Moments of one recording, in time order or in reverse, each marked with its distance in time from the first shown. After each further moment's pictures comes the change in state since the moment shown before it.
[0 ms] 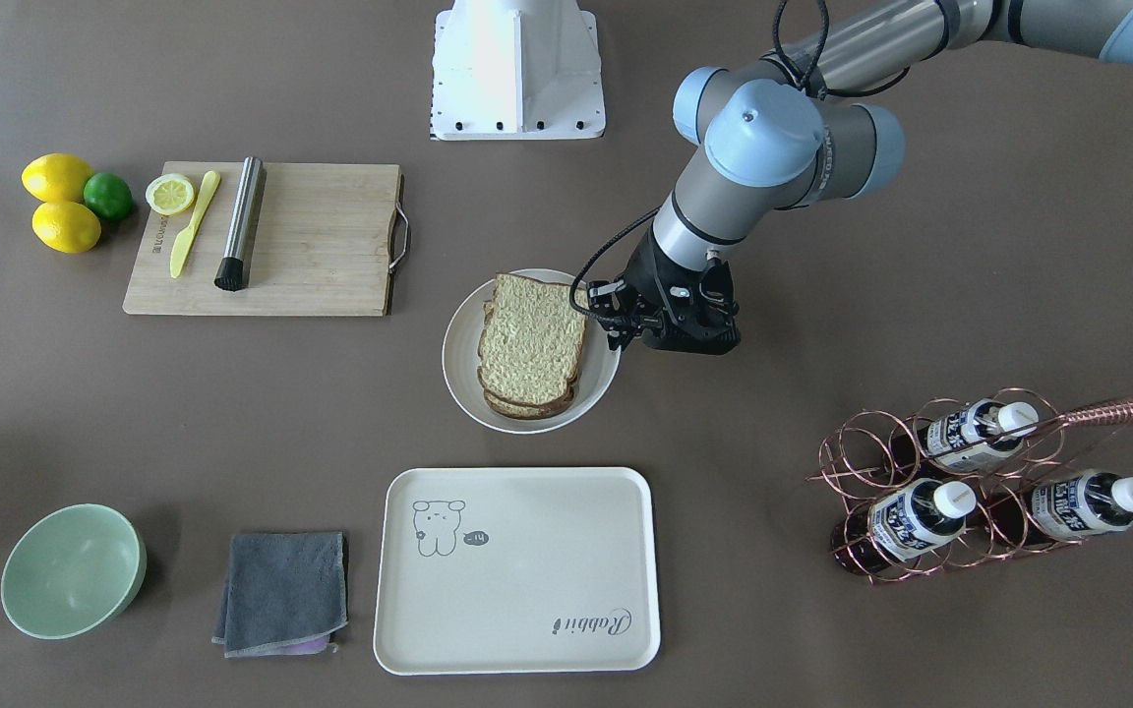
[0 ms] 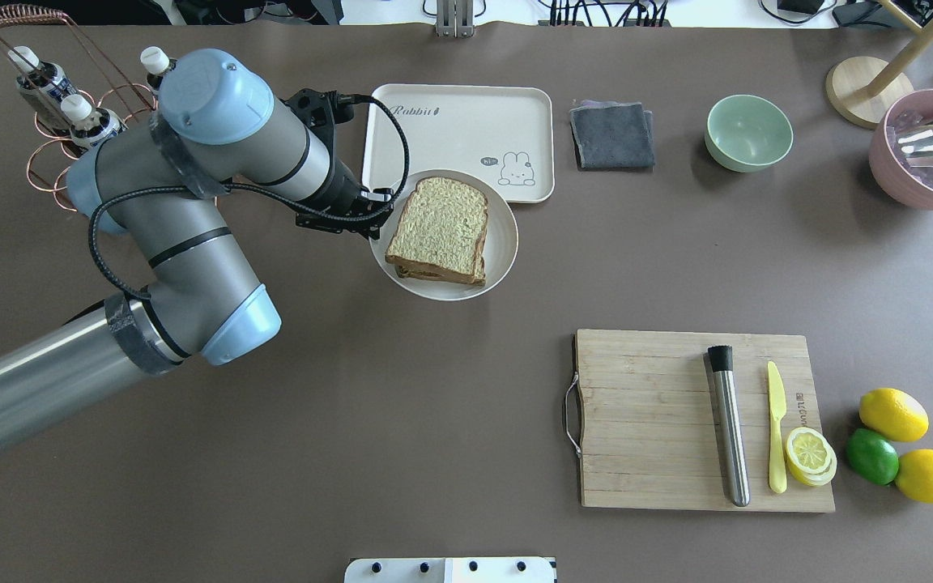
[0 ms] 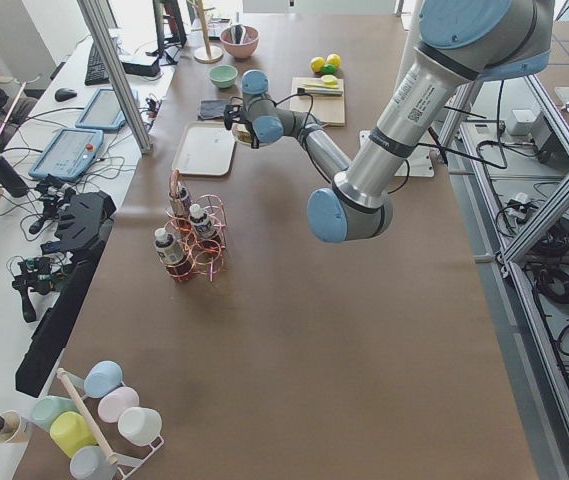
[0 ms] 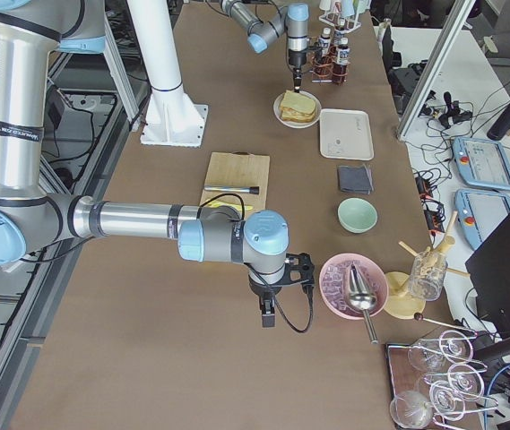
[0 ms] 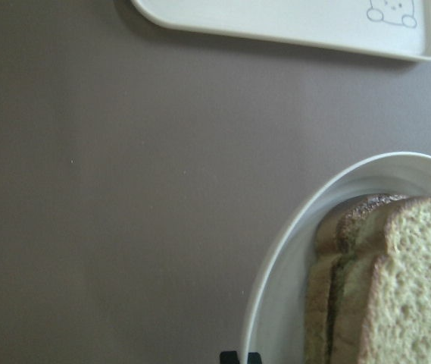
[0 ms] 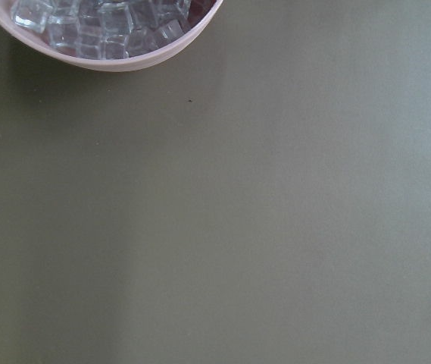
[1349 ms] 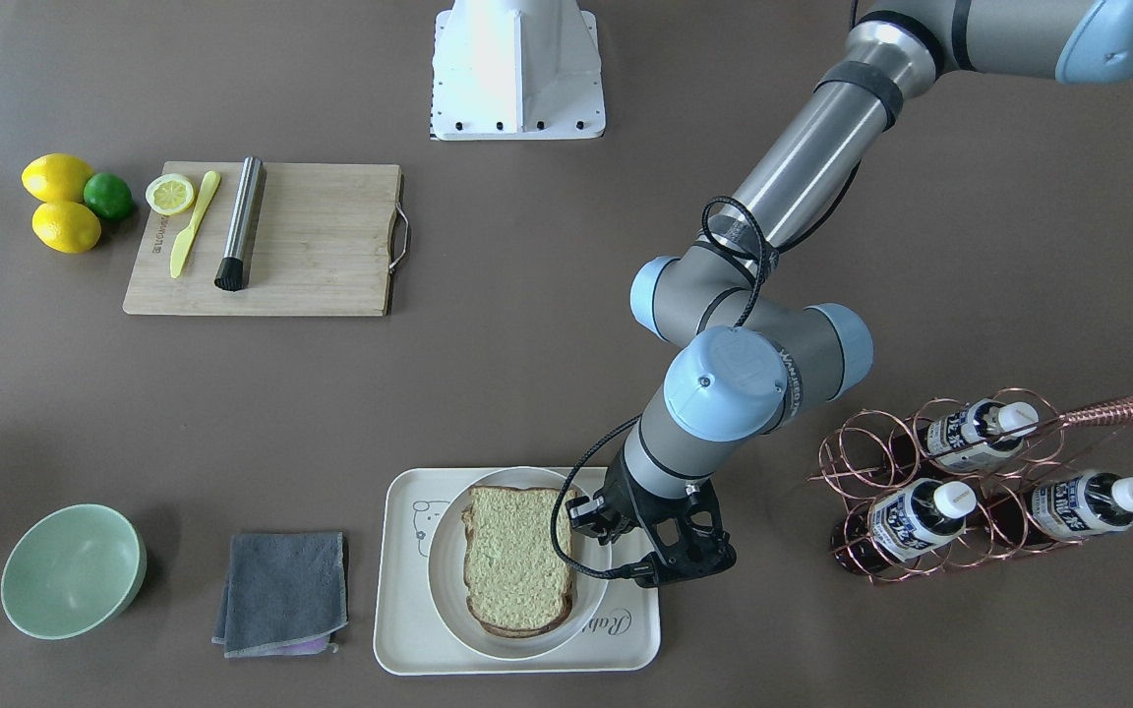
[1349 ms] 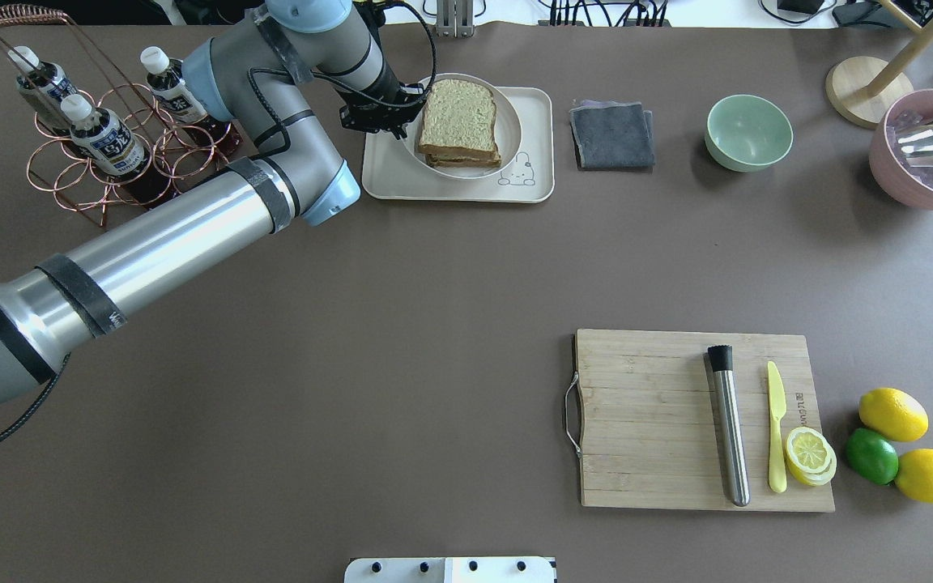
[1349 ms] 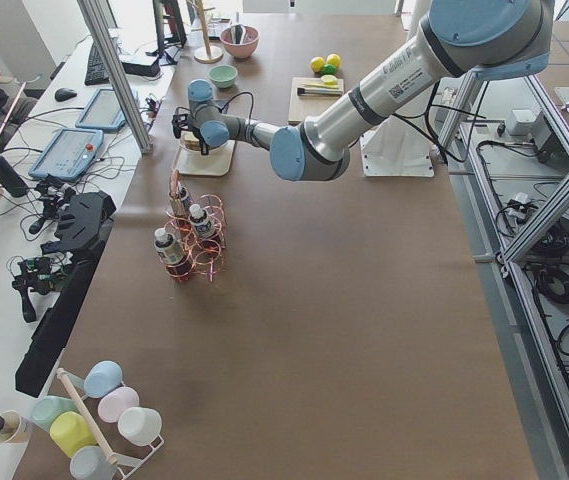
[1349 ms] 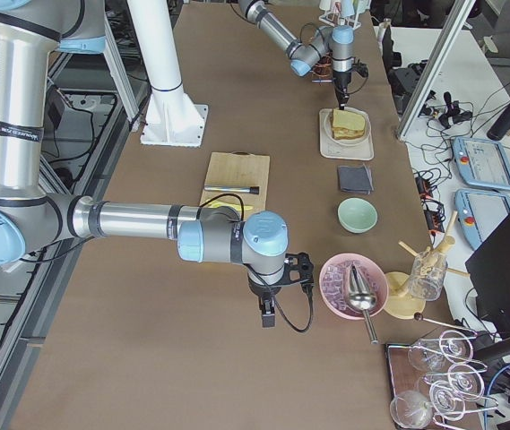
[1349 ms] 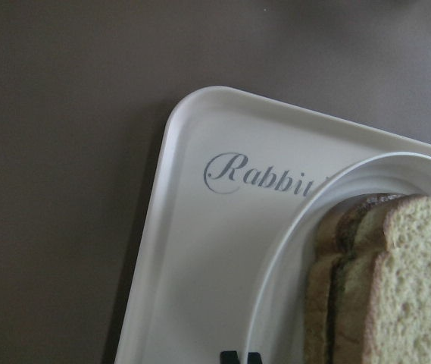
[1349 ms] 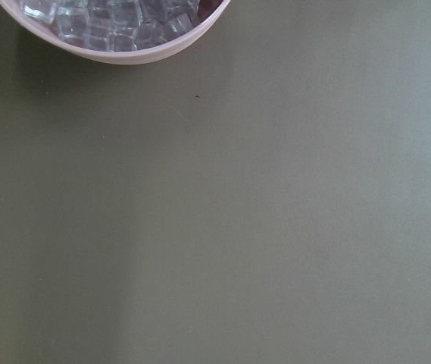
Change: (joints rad) left arm -0.106 -0.409 0.806 -0.337 0.020 -0.066; right arm 0.000 -0.003 -0.001 -0.001 0.008 -0.029
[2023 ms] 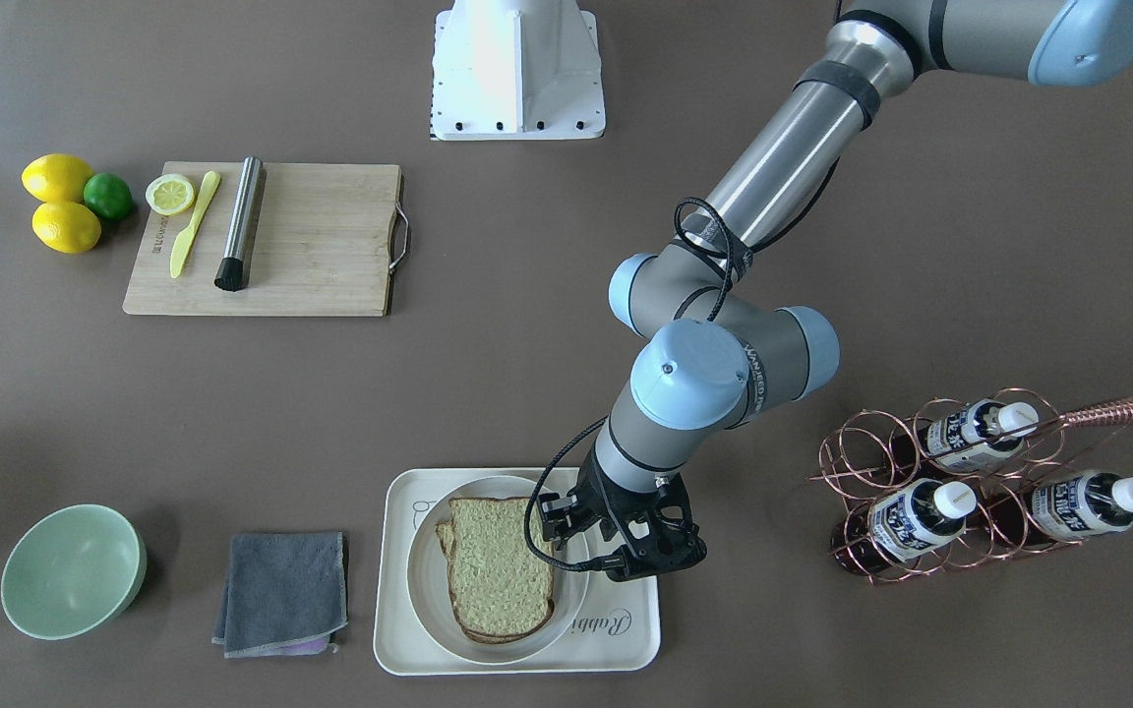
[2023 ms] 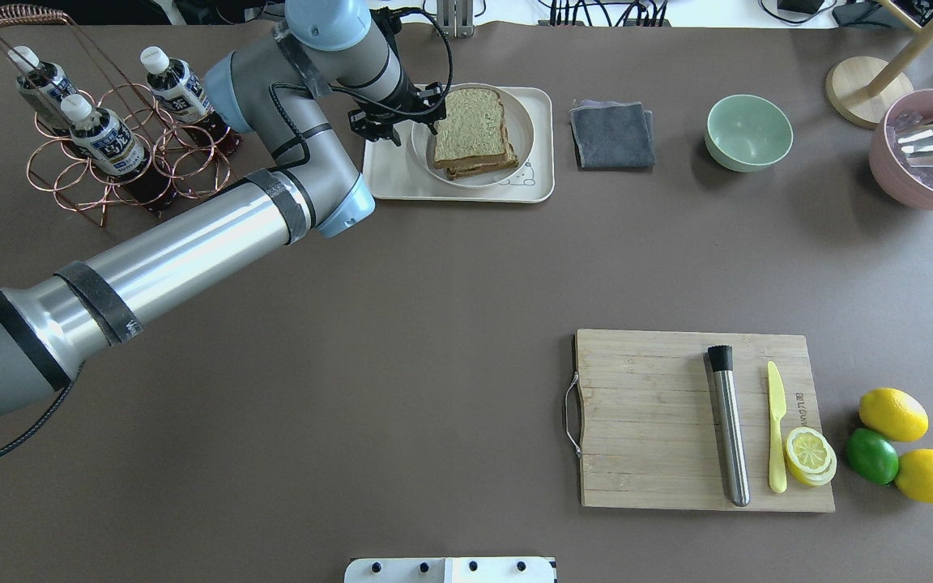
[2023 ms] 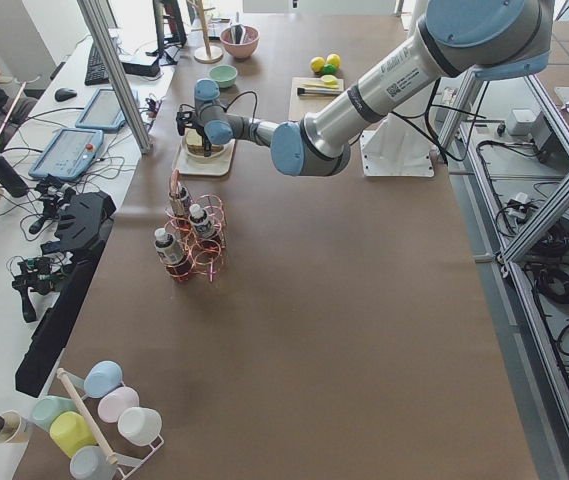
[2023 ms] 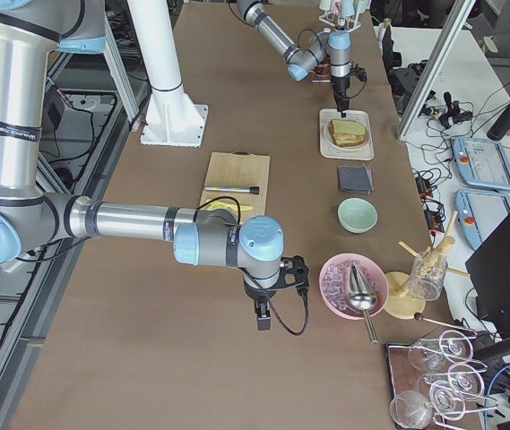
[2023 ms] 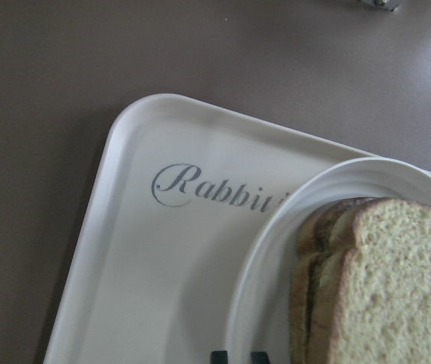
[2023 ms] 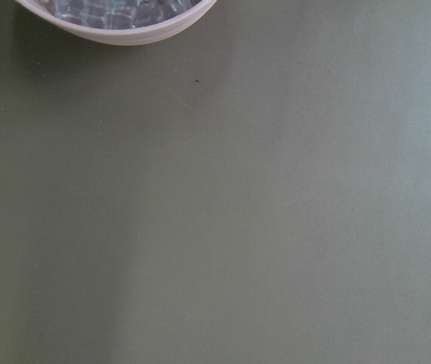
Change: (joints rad) left arm 0.027 -0.024 0.035 -0.057 0.049 -0.035; right arm 0.000 -0.018 -0.002 0.000 0.002 -0.029
